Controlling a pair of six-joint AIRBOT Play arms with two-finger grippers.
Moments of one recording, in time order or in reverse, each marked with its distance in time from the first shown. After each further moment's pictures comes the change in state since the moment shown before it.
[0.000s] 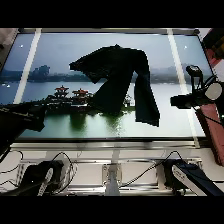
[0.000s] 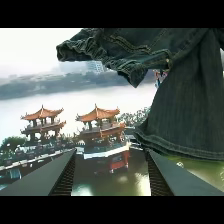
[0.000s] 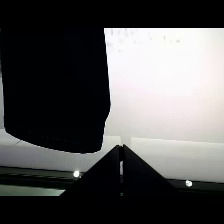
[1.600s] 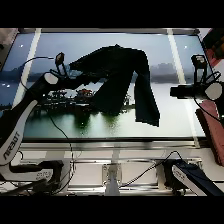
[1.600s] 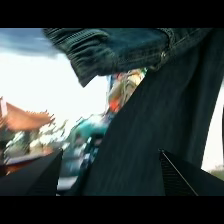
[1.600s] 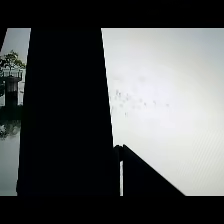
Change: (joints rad) left arm -0.069 -1.296 0.436 -0.547 0.369 0.072; right arm 0.000 0.000 0.000 0.031 -0.261 0.000
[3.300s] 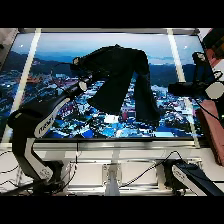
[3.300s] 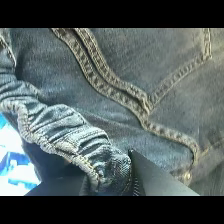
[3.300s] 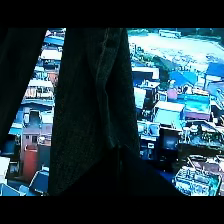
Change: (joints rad) left arm -0.191 -0.364 0.154 -0.025 0.668 -0.084; right arm 0.000 0.000 0.000 0.107 -0.042 0.000
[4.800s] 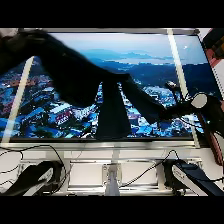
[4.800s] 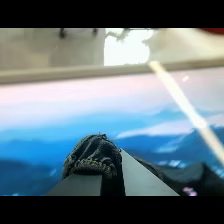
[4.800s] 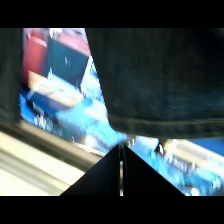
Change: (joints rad) left arm 0.312 0.945 0.000 0.393 -0.795 0.143; right arm 0.000 -0.017 -0.235 0.146 0.182 -0.378
